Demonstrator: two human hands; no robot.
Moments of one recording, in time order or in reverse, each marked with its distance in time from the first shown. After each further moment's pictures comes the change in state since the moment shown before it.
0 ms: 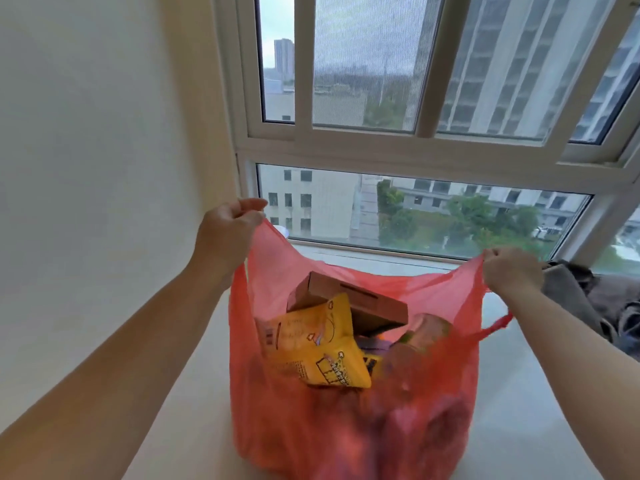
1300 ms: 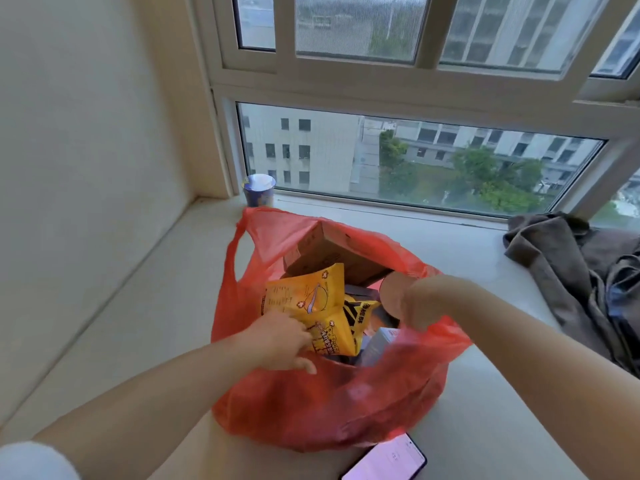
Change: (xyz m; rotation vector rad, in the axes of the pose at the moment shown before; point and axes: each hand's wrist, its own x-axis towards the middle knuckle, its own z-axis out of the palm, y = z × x) left_hand -0.082 -0.180 0.094 1.497 -1.220 0.587; right_hand -0.075 -0.015 0.061 -0.929 -1.002 -0.688
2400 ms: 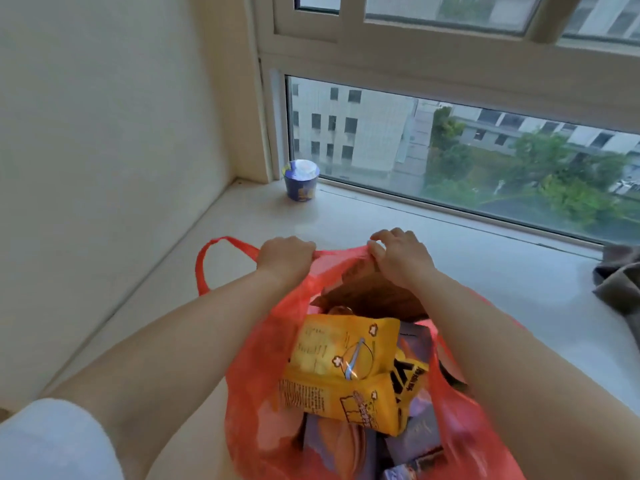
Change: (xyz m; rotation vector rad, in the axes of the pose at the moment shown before) left_hand 0.064 -0.147 -0.047 -0.274 0.262 -0.675; right_hand 0.167 -0.017 -0.102 0.646 0.679 -0.010
